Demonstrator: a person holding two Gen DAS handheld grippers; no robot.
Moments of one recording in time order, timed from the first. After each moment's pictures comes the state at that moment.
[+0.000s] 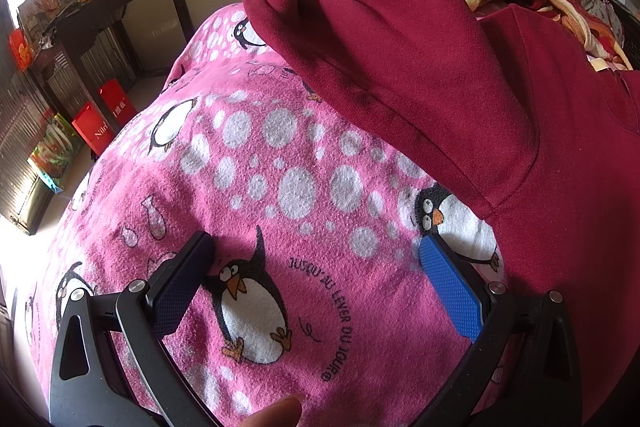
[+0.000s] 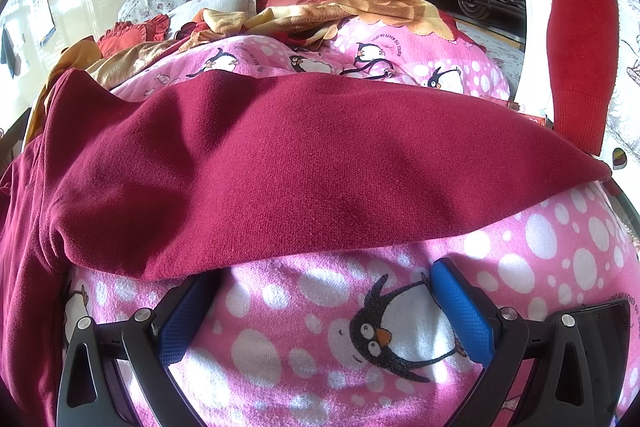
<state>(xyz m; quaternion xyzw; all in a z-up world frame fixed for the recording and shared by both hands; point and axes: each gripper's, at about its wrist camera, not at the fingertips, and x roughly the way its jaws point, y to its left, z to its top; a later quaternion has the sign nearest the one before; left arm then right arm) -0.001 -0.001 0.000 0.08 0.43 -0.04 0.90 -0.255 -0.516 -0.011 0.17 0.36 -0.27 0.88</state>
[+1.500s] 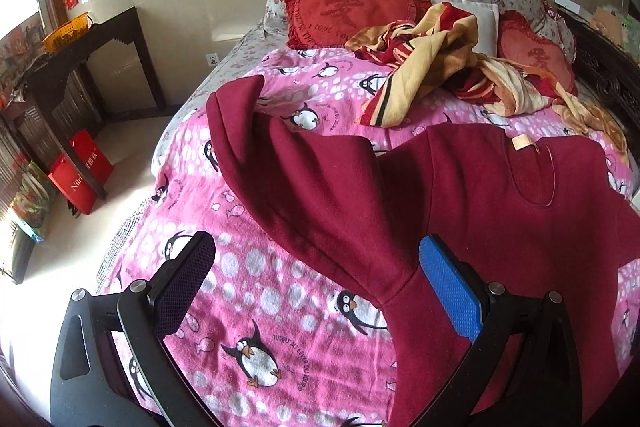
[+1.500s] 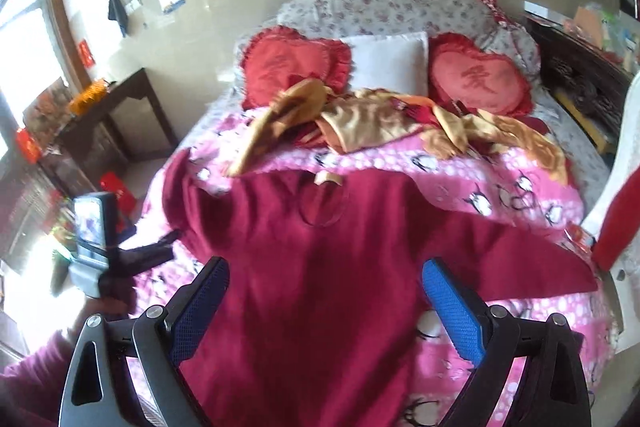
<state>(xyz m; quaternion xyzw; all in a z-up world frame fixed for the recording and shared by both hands) 0.010 -0.025 0.122 0.08 0.39 -0.12 0.91 -0.209 -0.283 0.252 0.12 0.37 -0.09 0.92</state>
